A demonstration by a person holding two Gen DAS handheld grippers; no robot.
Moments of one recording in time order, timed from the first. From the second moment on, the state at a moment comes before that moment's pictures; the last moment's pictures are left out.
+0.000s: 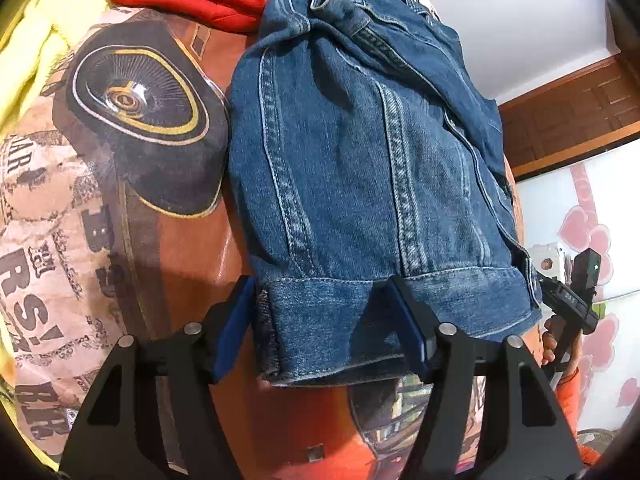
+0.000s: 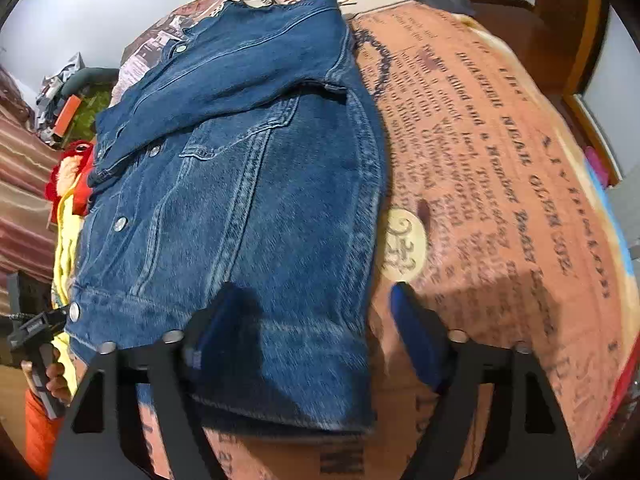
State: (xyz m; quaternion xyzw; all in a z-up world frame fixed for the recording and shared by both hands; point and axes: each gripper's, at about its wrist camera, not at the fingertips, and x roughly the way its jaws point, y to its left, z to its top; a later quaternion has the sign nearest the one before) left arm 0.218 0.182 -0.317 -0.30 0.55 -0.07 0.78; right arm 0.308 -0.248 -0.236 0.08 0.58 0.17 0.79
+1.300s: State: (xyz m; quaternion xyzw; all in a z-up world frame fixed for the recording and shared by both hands) left arm 0.464 0.233 -0.149 -0.21 0.34 0.04 0.92; right arm 0.540 -0.188 -0.156 0.11 0.45 0.19 0.87
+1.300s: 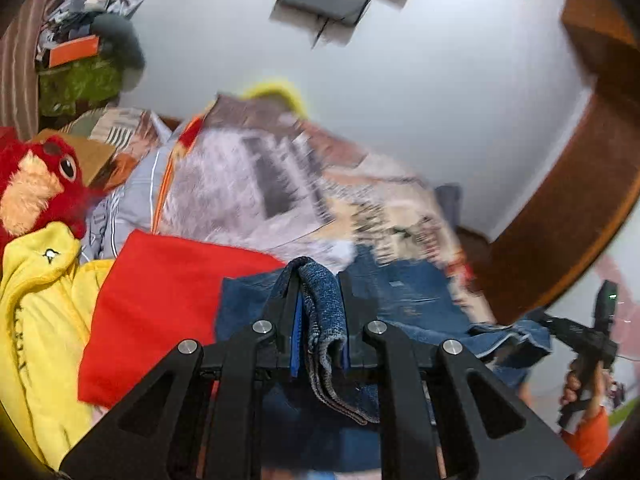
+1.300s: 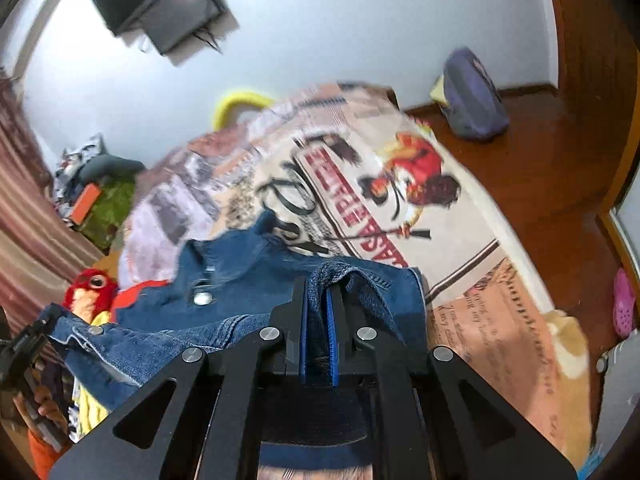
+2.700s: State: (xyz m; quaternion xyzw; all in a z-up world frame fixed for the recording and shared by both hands) left arm 0.482 0.153 -0.268 0.00 0.52 0.04 0.85; right arm 0.468 -0.091 -0.229 -0.06 0.51 0.27 0.82
